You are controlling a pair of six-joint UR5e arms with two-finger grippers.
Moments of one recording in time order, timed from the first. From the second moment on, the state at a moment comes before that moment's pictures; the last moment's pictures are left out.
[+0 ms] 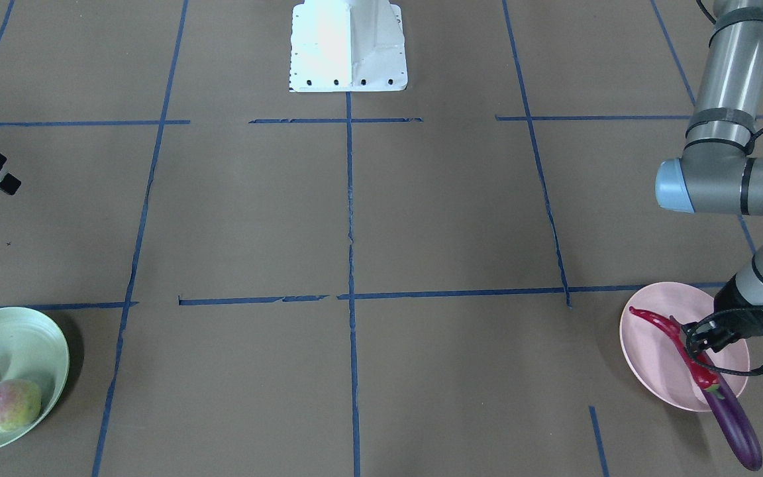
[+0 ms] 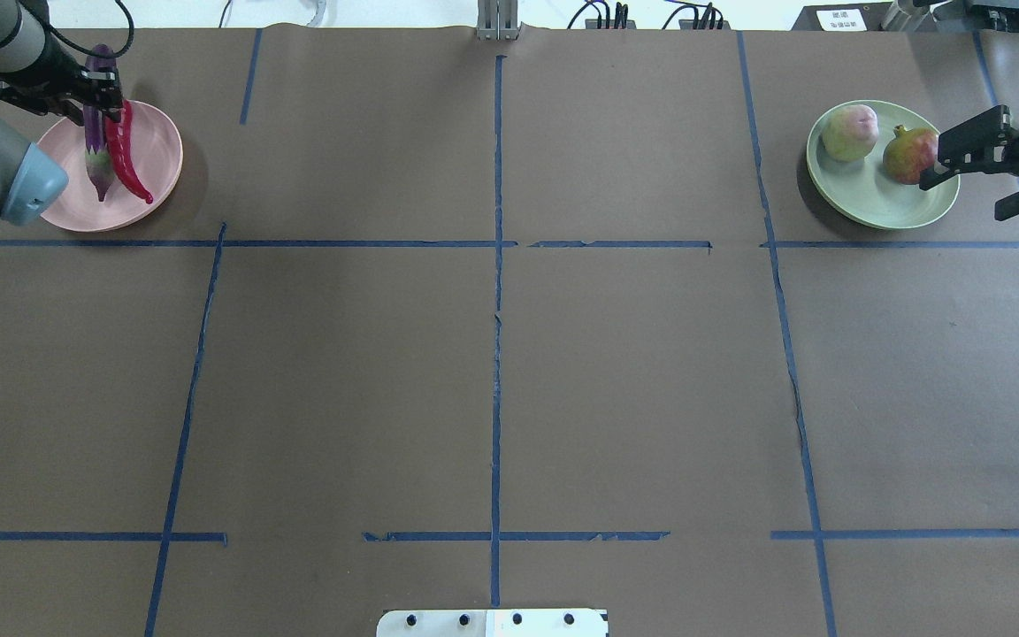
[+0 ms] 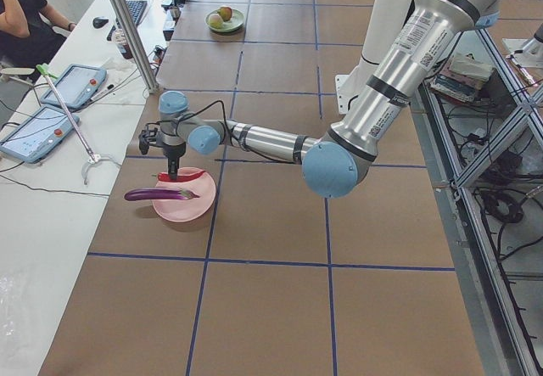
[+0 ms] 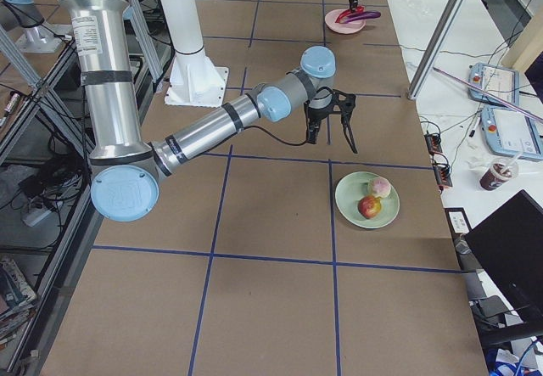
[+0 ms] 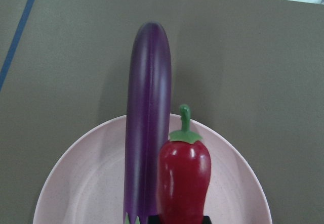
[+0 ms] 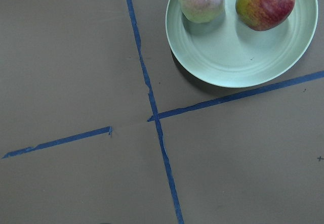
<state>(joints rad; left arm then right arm) -1.14 -2.11 -1.18 -2.00 -2.04 -0.84 1.22 -1.45 1.99 -1.49 2.39 0.95</state>
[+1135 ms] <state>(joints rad) -1.23 -1.59 -1.80 -2.00 -2.21 -0.62 1.31 -1.75 2.09 -1.49 2.36 0.60</state>
